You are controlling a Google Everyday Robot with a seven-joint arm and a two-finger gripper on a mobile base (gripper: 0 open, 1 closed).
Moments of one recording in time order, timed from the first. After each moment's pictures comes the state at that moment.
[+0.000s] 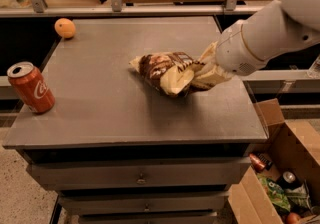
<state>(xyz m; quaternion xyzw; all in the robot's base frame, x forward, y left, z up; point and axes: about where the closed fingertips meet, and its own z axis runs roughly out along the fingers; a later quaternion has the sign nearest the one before) 0.523 -0.099 0.897 -0.67 0.66 0.05 0.32</state>
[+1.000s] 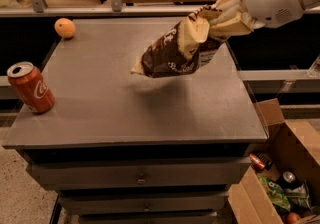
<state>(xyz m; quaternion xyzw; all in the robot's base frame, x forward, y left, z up) 0.533 -0.109 1.016 -0.67 0.59 0.08 0.44</state>
